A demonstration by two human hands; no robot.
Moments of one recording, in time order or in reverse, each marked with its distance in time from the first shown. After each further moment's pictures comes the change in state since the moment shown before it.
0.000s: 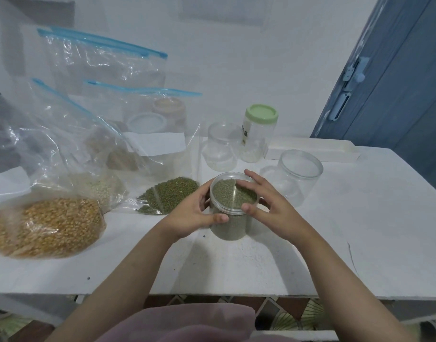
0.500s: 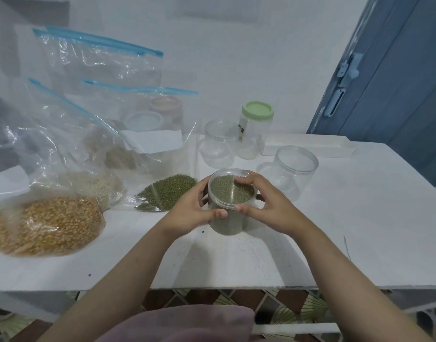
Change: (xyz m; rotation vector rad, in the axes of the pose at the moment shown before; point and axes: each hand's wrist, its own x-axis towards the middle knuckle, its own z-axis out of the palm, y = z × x) left_hand -0.002 -0.001 0.005 0.061 0.039 0.071; right_hand -0.001 -0.004 -0.002 -0.091 0.002 -0.018
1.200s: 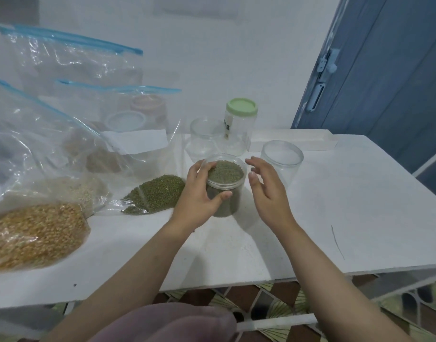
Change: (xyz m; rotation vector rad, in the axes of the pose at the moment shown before) left_hand 0.032 -0.012 0.027 0.453 0.276 0.178; right_hand -0.002 0.010 0.011 -0.030 0.514 -0.039
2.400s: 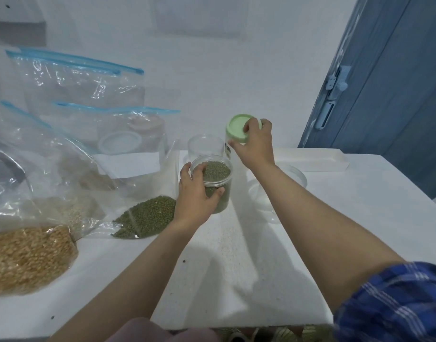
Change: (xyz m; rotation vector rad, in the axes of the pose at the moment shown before) left_hand 0.061 0.004 0.013 0.206 0.133 -0.225; right_hand 0.185 0.023 0.020 -0.383 0.049 0.067
